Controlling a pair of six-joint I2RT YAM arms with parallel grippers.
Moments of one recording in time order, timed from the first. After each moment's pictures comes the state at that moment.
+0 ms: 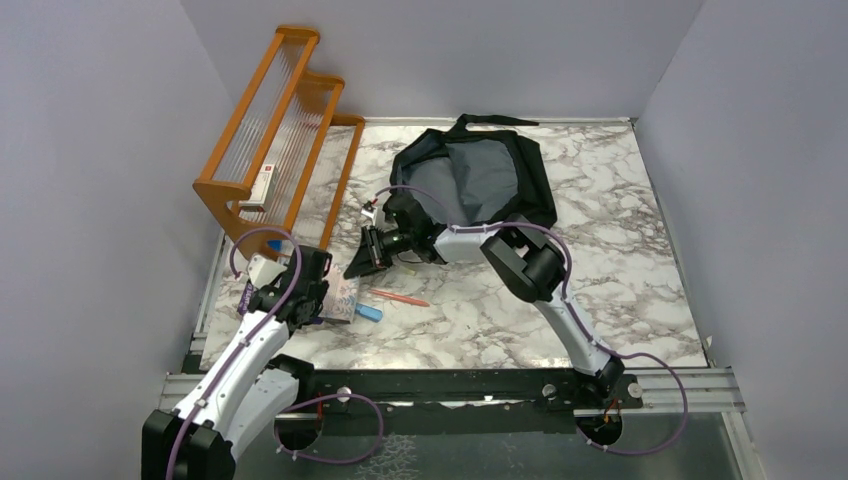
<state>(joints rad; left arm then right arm) -0.31 0.82 0.50 -0.73 -0.46 -1.37 0.85 2.41 1.58 0.39 -0.87 0.90</state>
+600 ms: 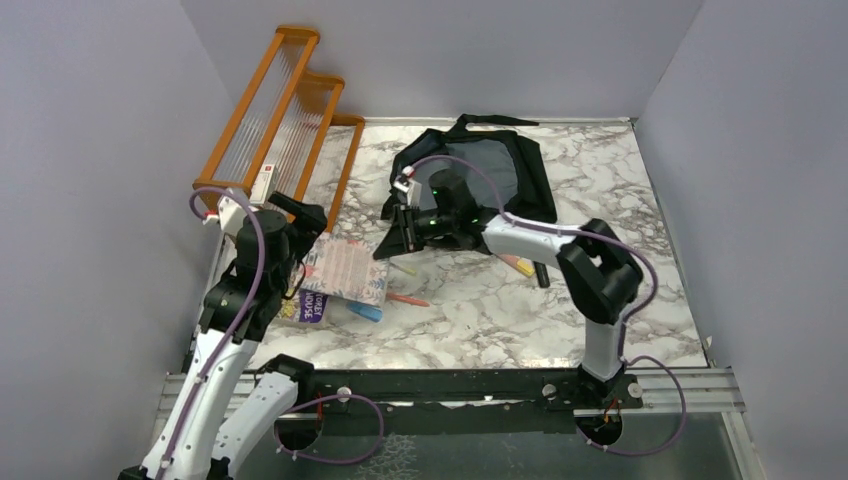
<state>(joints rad) -0.31 0.68 0.91 -0.68 -0.40 -1.02 0.78 1.97 1.30 0.23 -0.78 0.70</state>
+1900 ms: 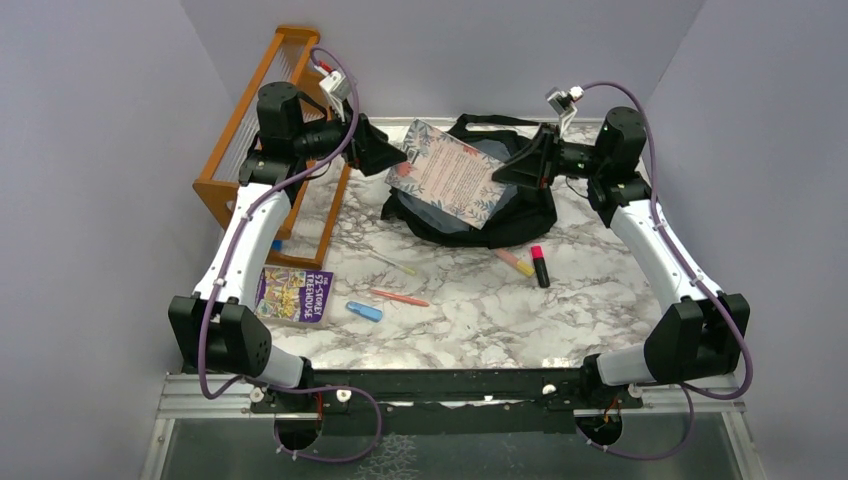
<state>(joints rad) -0.15 1.46 1.48 -0.20 0.98 -0.21 0.14 1.40 1.22 0.14 -1.21 0.48</state>
